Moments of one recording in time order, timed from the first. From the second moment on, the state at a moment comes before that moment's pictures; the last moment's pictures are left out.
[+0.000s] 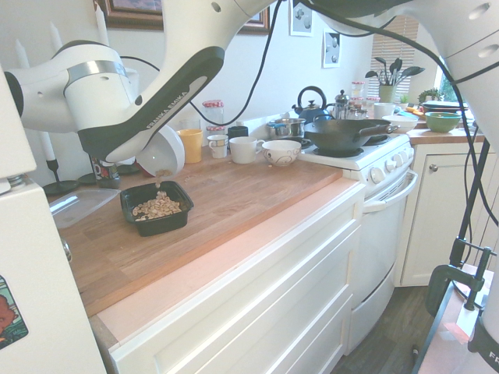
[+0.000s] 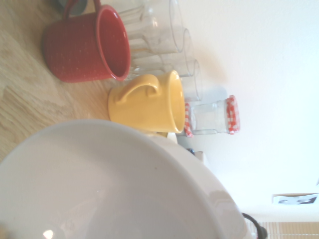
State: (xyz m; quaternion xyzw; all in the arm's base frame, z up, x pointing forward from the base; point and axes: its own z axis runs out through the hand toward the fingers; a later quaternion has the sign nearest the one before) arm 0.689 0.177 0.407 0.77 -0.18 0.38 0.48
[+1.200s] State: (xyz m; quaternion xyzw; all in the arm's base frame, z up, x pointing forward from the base) arm 0.691 0.192 0.376 0.71 -0.14 0.43 0.54
